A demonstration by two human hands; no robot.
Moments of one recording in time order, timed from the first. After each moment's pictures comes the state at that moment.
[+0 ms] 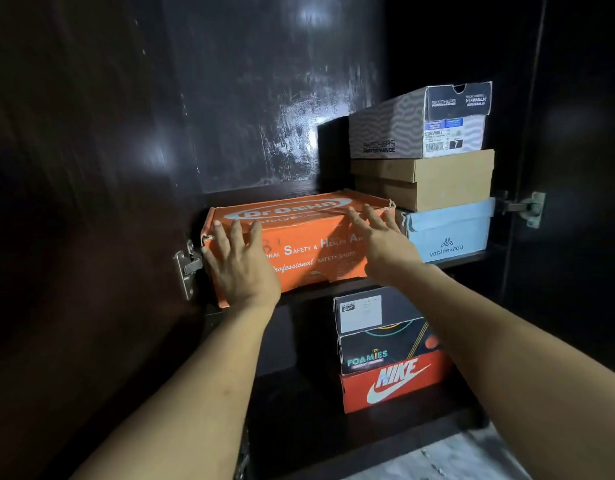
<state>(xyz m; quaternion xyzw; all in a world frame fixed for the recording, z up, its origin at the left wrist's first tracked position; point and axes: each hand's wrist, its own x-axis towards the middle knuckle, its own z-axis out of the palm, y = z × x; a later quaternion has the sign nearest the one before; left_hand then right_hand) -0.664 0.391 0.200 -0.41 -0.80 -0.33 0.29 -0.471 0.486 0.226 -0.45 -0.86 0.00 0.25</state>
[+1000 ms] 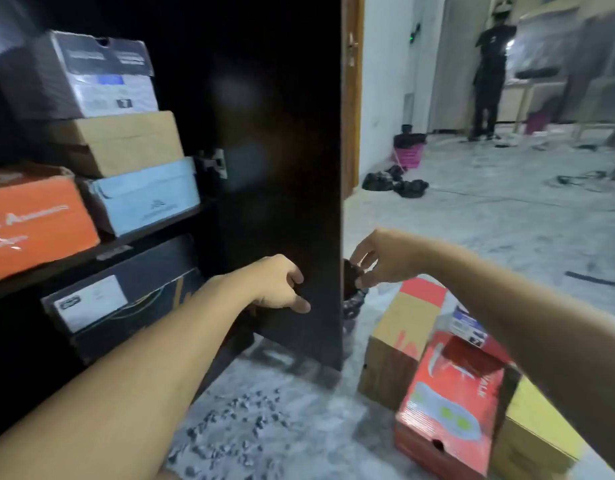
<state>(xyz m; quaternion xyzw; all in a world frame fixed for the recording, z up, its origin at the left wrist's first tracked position) -0.286 0.402 0.155 -0.84 -0.50 0.00 -0.21 -0.076 0.331 0.183 -0.70 -0.70 0.14 0.07</state>
